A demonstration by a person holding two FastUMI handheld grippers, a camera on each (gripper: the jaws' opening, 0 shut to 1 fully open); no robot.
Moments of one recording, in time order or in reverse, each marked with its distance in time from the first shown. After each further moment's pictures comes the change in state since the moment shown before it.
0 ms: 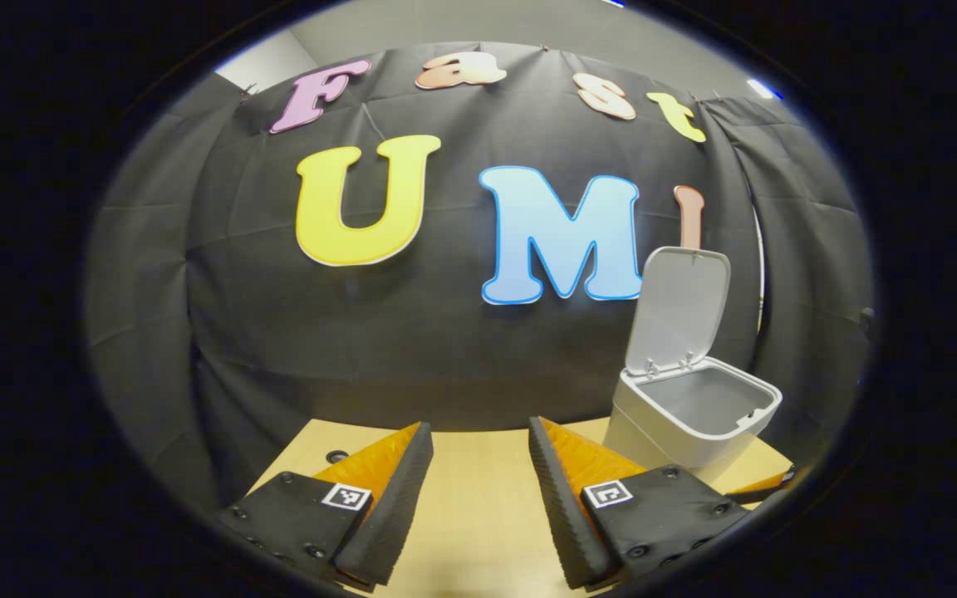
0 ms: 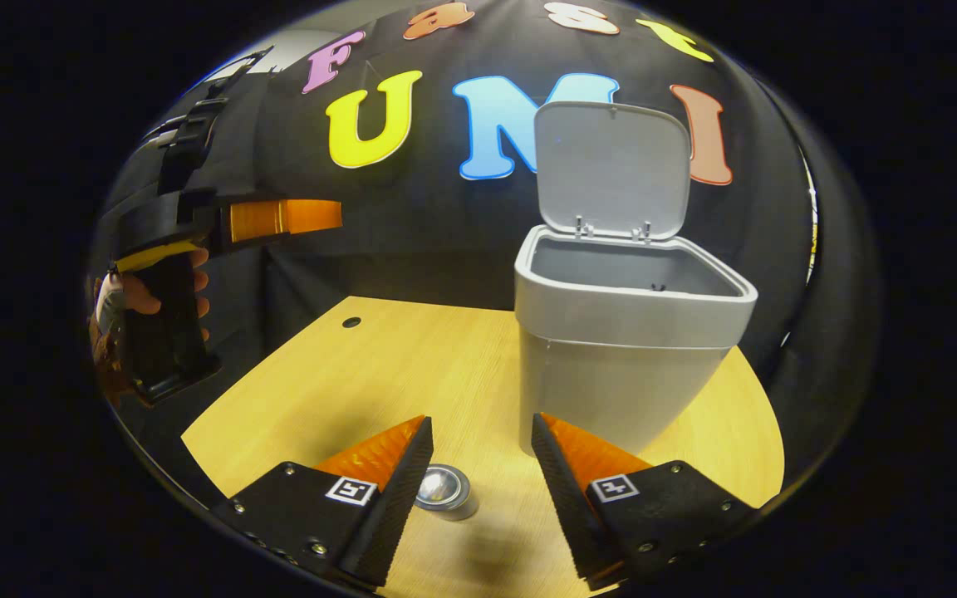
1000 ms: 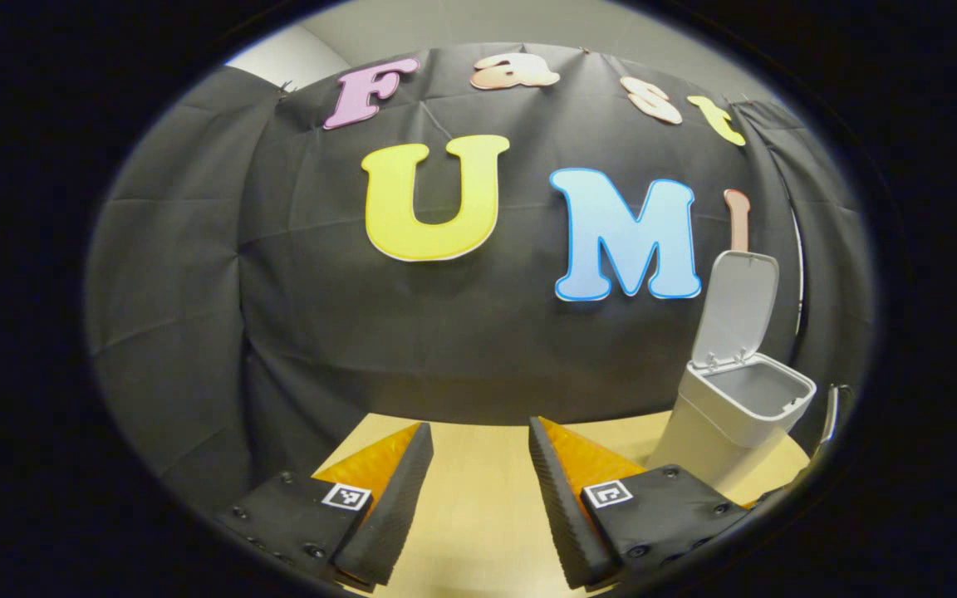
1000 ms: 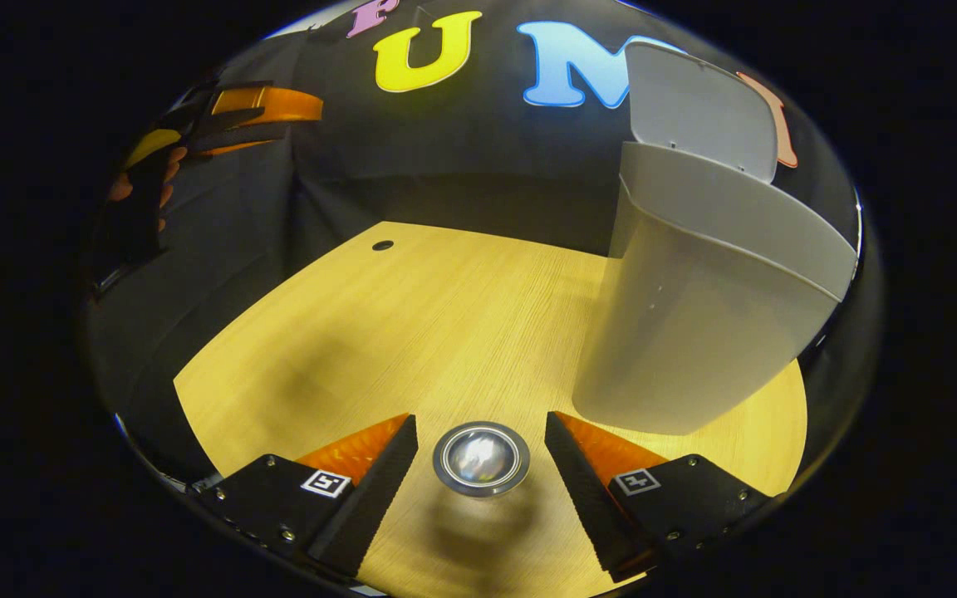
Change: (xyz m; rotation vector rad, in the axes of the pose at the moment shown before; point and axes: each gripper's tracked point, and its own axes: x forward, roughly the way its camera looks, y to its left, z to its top) left arm -0.032 0.096 -0.010 -0.011 0.007 0.142; right arm 0.060 0.039 -0.082 -0.116 0.204 0.082
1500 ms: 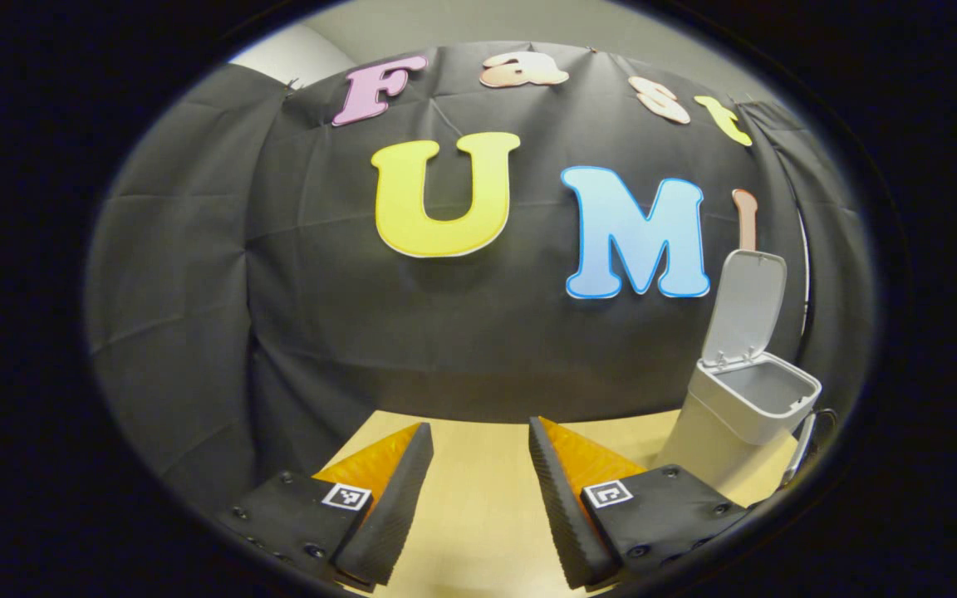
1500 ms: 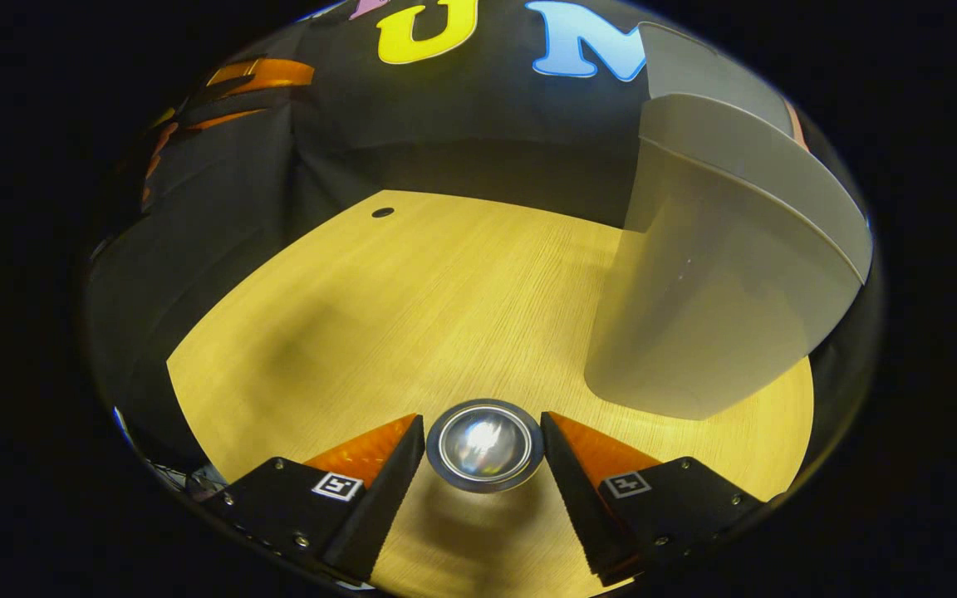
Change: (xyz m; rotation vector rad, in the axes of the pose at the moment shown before) left arm 0.000 0.008 -0.003 -0.008 0.010 0.009; right arm 0.021 0.003 -0.024 -0.008 0.096 0.006
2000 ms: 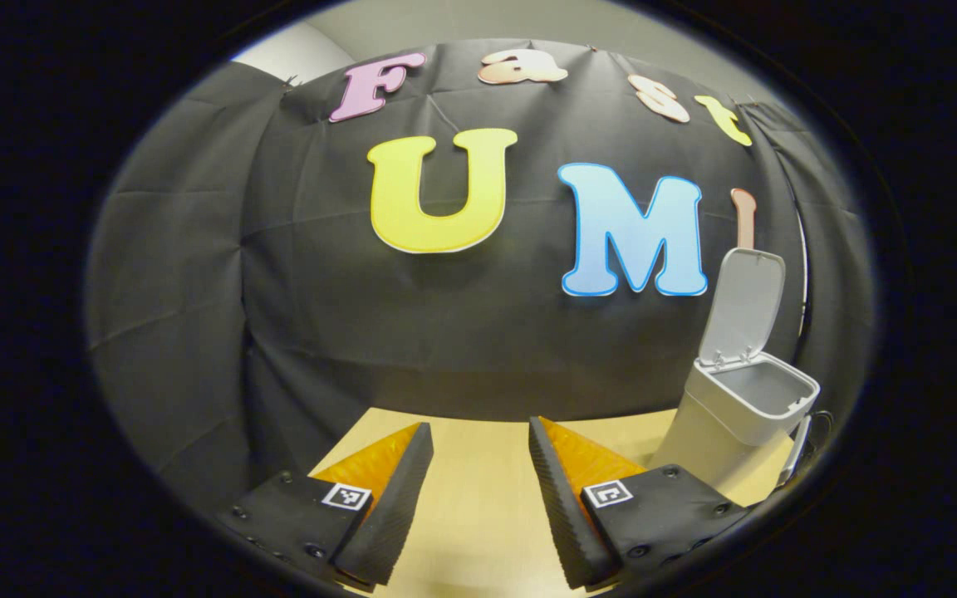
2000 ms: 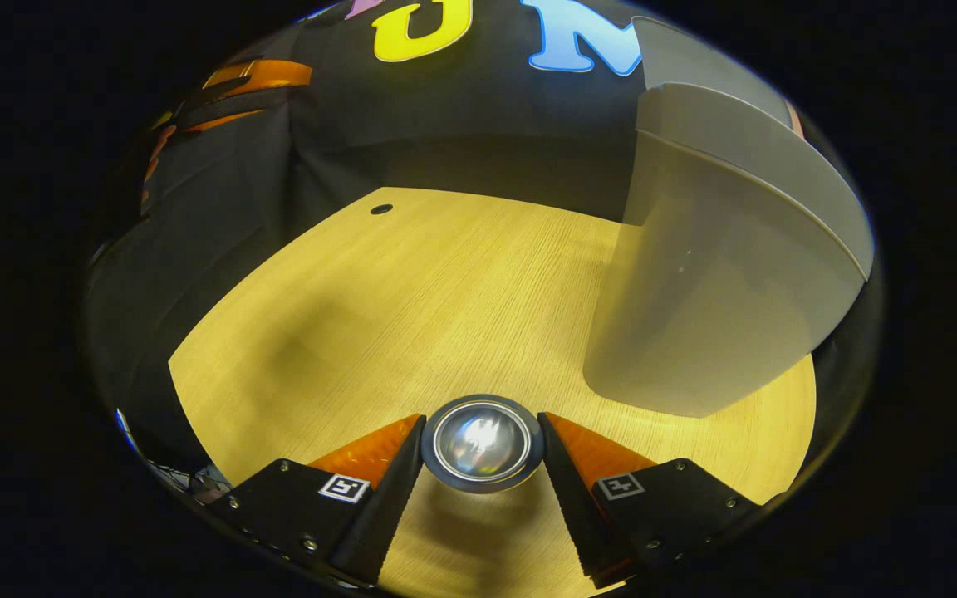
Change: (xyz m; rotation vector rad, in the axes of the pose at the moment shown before) left arm 0.005 -0.007 -0.002 -0.009 0.010 -0.015; right arm -0.007 -0.001 0.006 0.010 -0.014 0.004
